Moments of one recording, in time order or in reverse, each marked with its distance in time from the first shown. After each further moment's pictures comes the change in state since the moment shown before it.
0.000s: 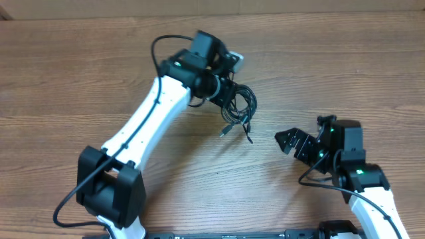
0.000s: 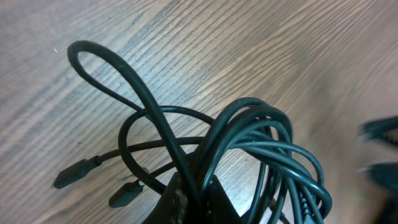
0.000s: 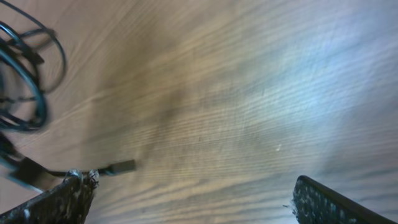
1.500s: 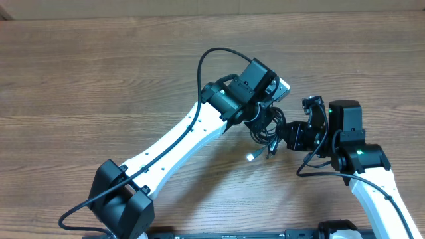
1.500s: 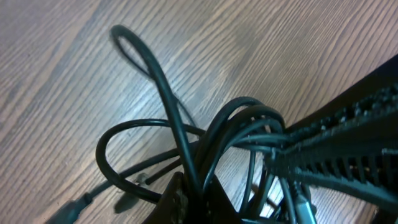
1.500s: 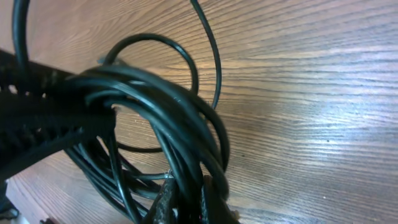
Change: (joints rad) left arm -0.246 -0.022 0.000 0.018 -0.136 0.014; right arm 0.029 0.133 0.126 0.010 -0.159 -0.240
